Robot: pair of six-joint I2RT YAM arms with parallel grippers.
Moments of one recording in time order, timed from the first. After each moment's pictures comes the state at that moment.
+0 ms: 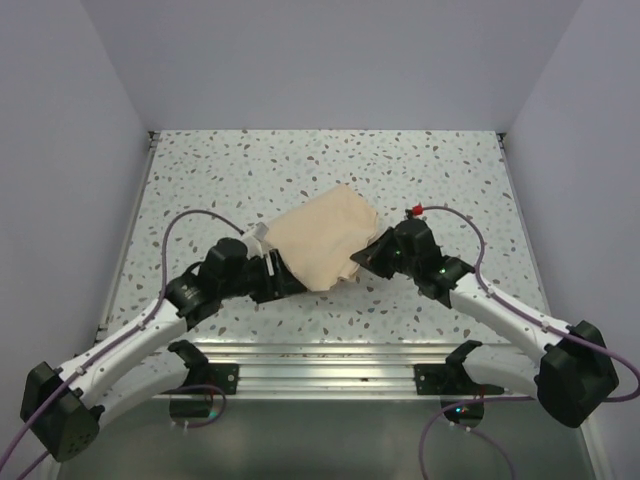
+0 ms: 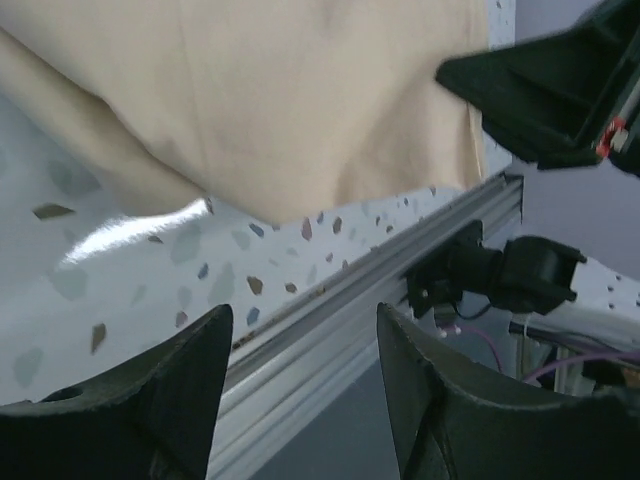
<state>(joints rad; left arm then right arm) -0.58 0.89 0.62 -0.36 0.31 -0.85 0.62 1.12 0.65 -0.15 -0.06 1.21</state>
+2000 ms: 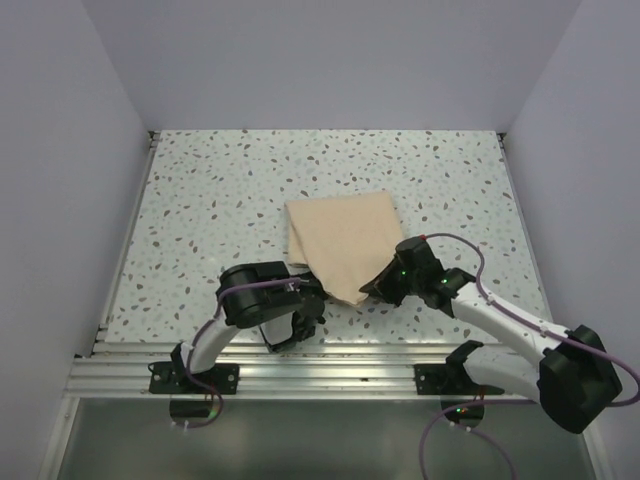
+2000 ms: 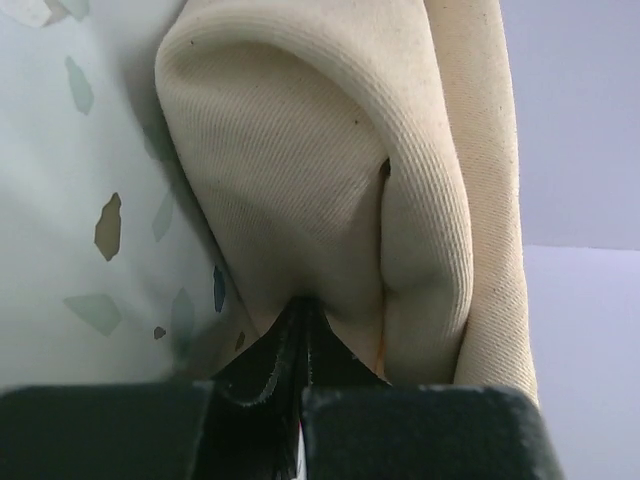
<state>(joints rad) -1.11 2.22 0.53 1.45 -1.00 -1.75 0.61 1.07 0.55 -0.35 -0.14 1.33</state>
